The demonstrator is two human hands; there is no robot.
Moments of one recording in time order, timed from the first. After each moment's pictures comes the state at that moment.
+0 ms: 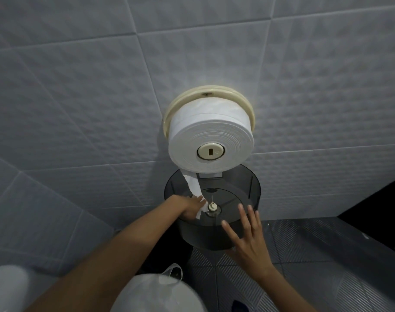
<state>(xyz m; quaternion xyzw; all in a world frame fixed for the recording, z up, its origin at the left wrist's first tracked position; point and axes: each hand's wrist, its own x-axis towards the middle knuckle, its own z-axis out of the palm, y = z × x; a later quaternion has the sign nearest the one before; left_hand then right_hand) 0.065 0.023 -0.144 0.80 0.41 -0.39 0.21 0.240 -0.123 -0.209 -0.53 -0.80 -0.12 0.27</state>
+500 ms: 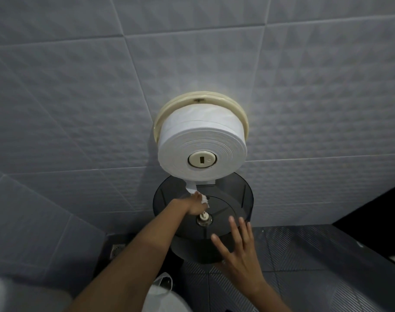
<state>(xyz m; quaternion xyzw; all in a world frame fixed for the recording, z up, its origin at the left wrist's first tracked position) 0.098 0.050 -0.163 0.73 0.54 -0.26 0.32 0.242 -0.122 -0.212 -0.51 -0.81 -0.13 0.27</state>
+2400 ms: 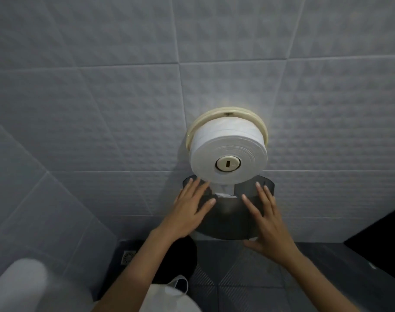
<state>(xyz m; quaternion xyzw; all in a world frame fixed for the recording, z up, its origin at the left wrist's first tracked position) 0.009 -0.055 -0.071 0.79 0.54 0.16 0.24 0.251 -0.100 -0.117 -0.53 -0.82 0.01 0.24</state>
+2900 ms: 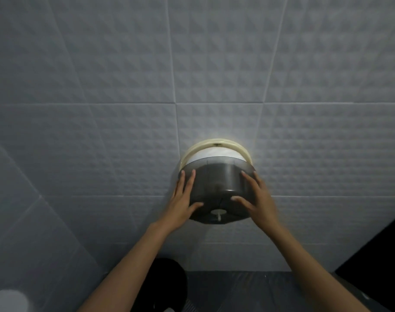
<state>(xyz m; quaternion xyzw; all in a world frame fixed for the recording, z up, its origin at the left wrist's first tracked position) 0.019 -0.018 -0.025 0.78 0.54 0.22 0.23 0.257 -0.038 -0.031 -0.61 -0.68 0.14 0.39</state>
